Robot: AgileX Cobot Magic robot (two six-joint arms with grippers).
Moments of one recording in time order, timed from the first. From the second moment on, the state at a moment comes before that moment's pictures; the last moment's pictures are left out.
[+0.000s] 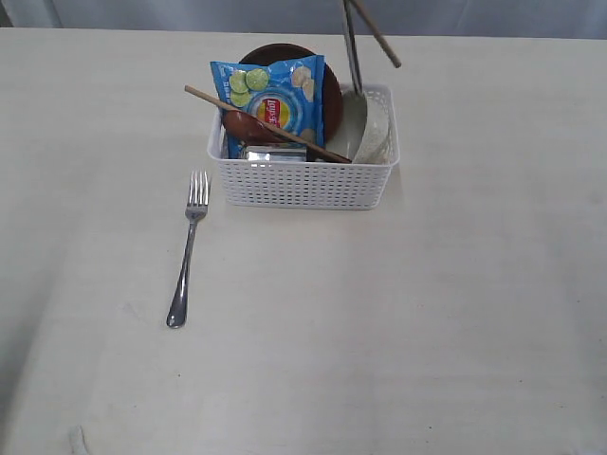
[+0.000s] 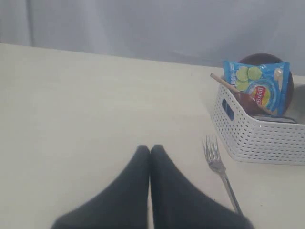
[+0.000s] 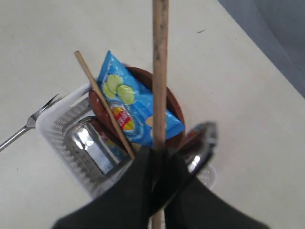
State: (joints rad) left arm -0.16 0.00 0.00 -0.02 0.33 -0.16; right arm 0.56 1.91 -2.04 0.02 1.21 -0.31
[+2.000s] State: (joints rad) left arm -0.16 0.00 0.00 -0.02 0.33 -0.16; right arm -0.01 2.03 -1.29 0.34 0.97 -0.24
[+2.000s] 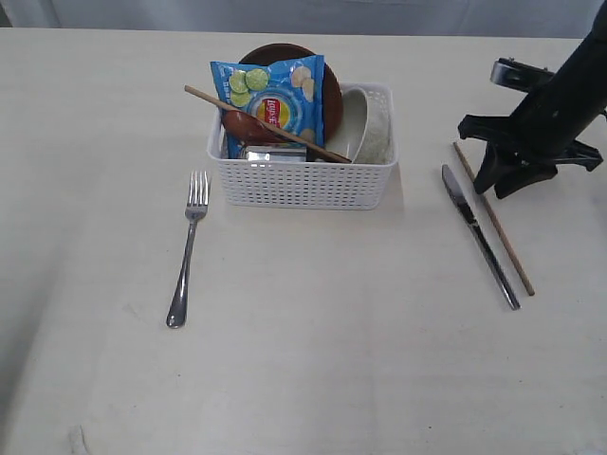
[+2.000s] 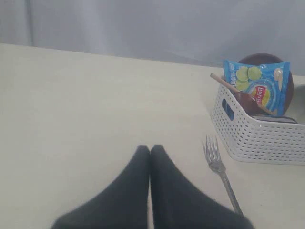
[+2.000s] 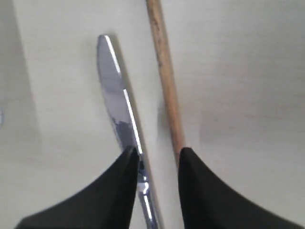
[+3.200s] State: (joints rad) left arm -0.16 0.00 0.00 -0.02 0.33 -0.16; right arm 0.18 1.94 -1.03 0.12 0.77 -0.21
